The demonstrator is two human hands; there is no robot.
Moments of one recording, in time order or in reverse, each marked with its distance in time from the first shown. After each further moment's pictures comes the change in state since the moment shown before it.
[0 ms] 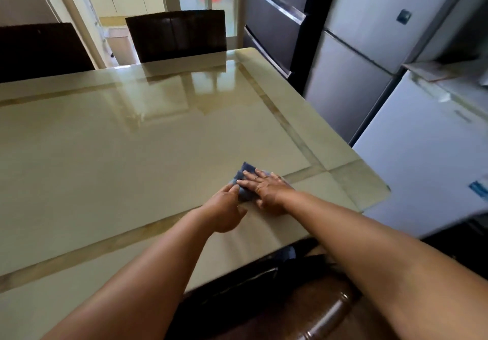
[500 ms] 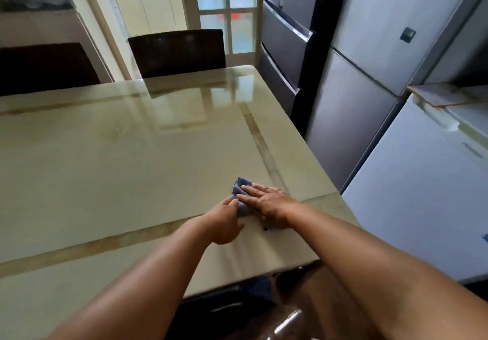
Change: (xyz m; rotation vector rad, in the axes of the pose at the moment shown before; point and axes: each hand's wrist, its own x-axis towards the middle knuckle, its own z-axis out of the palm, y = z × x) left_hand 0.064 0.103 0.035 0.037 0.004 -0.080; right_hand -0.006 0.137 -0.006 -0.157 0.005 -0.217
